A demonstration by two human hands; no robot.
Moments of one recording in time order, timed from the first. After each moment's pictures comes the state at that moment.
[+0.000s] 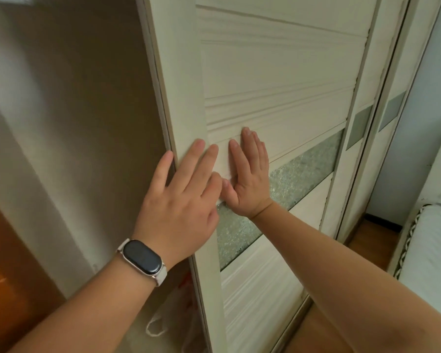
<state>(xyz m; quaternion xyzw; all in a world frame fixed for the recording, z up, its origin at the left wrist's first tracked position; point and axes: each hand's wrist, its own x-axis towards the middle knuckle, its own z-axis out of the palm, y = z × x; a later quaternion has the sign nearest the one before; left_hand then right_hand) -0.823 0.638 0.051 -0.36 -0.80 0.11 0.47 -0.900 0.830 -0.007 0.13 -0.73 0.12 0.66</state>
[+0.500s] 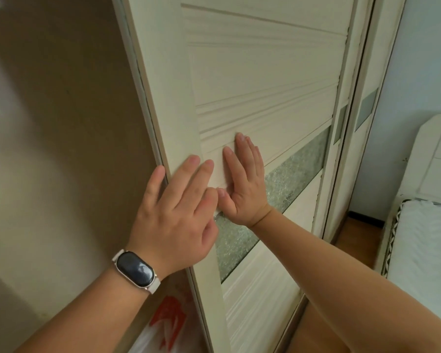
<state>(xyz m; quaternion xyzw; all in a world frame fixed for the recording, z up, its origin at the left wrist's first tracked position) -0.894 0.755 0.043 -0.42 -0.71 0.04 0.56 -0.939 0.946 -0.006 0.13 -0.73 0.13 0.66</state>
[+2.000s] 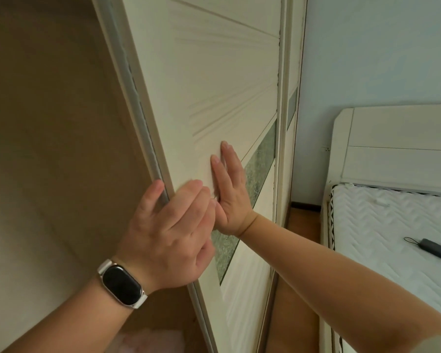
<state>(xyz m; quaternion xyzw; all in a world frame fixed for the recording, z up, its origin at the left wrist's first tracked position) -0.997 0.931 0.040 -0.56 -0.60 0.01 0.57 -0.998 1.123 -0.027 0.08 -0.74 0.14 0.65</state>
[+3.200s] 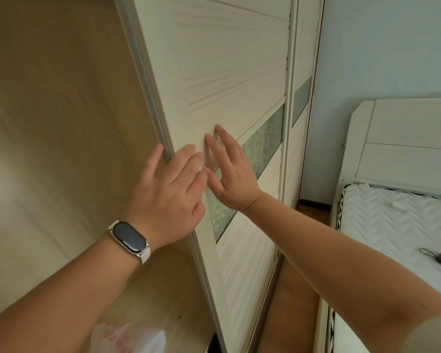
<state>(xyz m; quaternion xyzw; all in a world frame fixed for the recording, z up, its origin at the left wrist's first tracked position) -1.005 1.043 0.037 -0.54 -0.67 0.04 0.51 -0.986 1.236 -0.020 0.04 -0.83 0.11 0.55</state>
